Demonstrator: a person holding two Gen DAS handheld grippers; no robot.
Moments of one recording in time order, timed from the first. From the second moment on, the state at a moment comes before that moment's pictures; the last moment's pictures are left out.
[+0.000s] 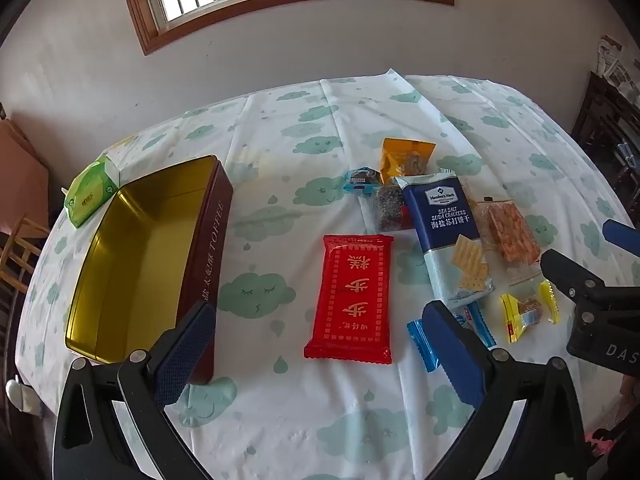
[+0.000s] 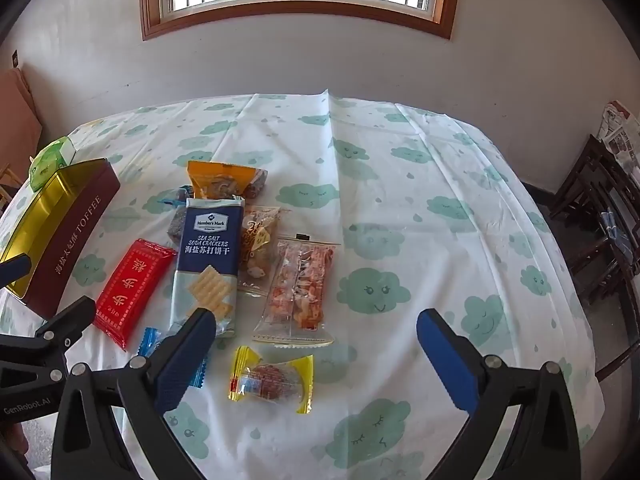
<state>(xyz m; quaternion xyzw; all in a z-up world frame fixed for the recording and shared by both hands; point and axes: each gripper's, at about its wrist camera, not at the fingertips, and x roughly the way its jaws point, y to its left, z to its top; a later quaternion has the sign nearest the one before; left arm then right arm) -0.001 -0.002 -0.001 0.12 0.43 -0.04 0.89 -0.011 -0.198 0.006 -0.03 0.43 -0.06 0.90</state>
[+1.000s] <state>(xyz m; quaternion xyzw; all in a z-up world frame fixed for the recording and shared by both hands) 0.009 0.010 -0.013 0.11 0.46 -0.04 0.88 -0.012 -0.199 0.004 -0.02 0.44 -0.05 0.90</state>
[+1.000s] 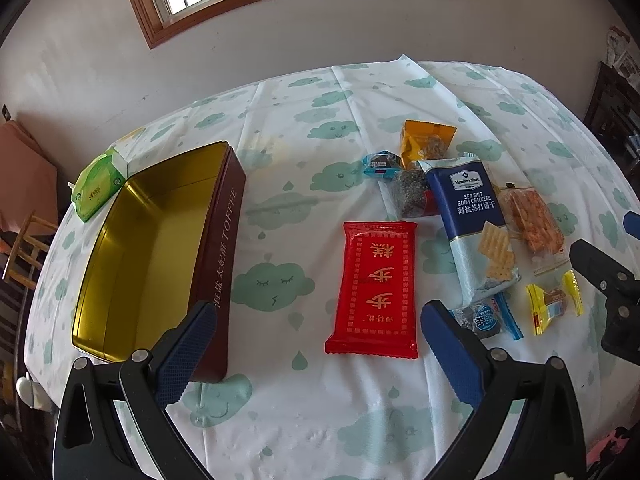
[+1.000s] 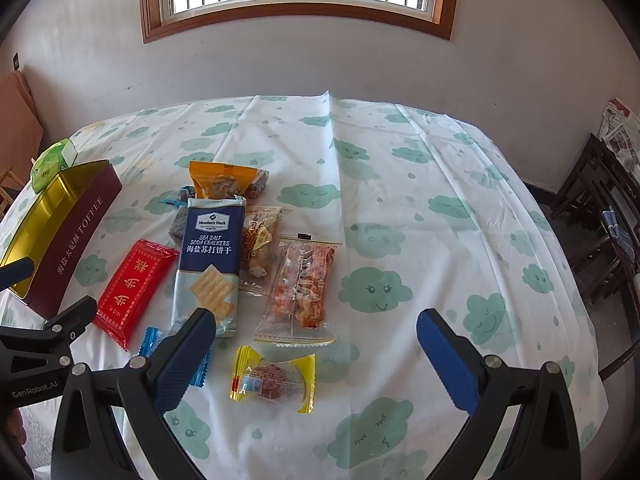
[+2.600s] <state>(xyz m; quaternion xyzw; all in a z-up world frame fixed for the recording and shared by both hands) 0.022 0.019 -0.023 0.09 0.47 -0.05 0.88 0.000 -0.202 -0.013 0.00 0.46 -0.04 0.88</state>
